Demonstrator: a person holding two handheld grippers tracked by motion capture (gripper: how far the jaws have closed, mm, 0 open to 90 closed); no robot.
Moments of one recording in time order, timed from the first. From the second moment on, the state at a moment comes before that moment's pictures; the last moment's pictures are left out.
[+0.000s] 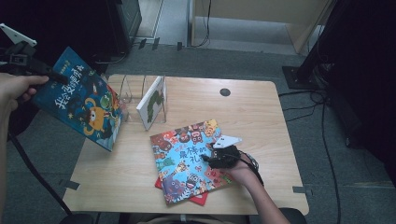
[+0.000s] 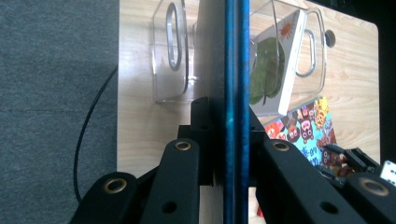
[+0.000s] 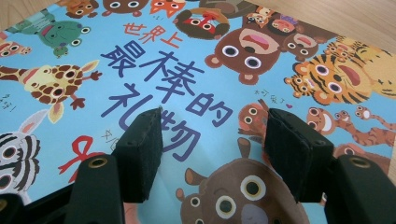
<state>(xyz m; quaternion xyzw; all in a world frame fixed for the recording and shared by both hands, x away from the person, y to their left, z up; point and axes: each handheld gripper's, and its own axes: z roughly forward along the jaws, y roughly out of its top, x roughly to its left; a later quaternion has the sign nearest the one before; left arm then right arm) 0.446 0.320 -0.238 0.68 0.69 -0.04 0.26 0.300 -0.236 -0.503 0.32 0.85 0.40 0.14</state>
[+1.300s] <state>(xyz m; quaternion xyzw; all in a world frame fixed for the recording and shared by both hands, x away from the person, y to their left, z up) 0.494 0.322 -0.264 0.65 0.70 -0.06 0.29 0.298 -0.236 -0.503 0.31 0.85 0.40 0.14</state>
